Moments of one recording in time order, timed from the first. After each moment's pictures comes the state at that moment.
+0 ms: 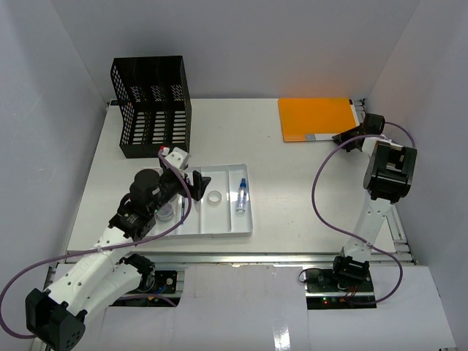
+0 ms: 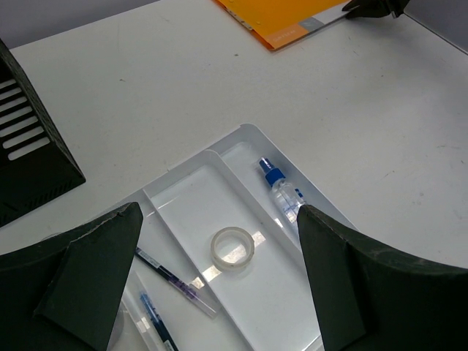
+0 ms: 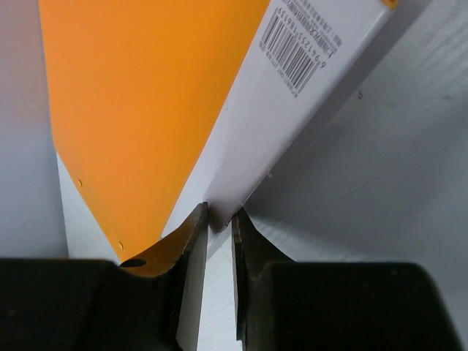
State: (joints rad) left arm -0.53 0.78 0.61 0.01 0.11 -0.02; right arm -0.24 2.21 1.49 -0.05 -0.27 0.96
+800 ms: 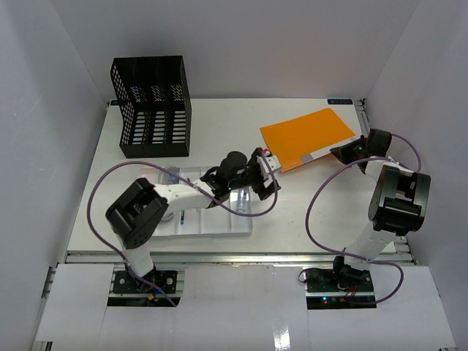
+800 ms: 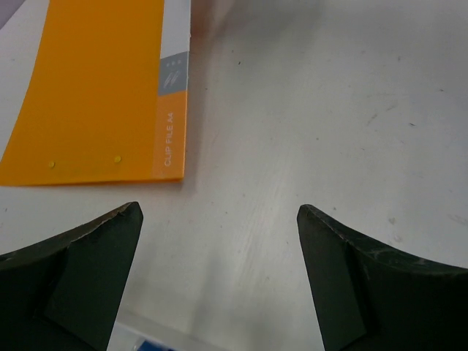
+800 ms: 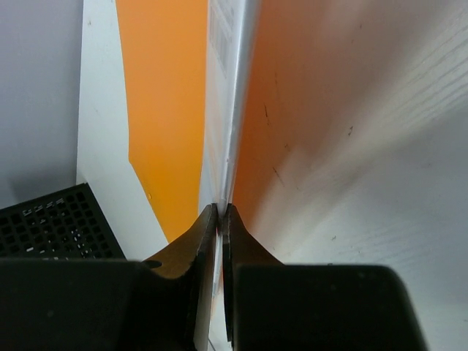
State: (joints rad) left arm -0.85 1.77 1.02 0.49 0.31 0.27; right arm -0.25 1.75 1.00 0.07 -0.38 0.91
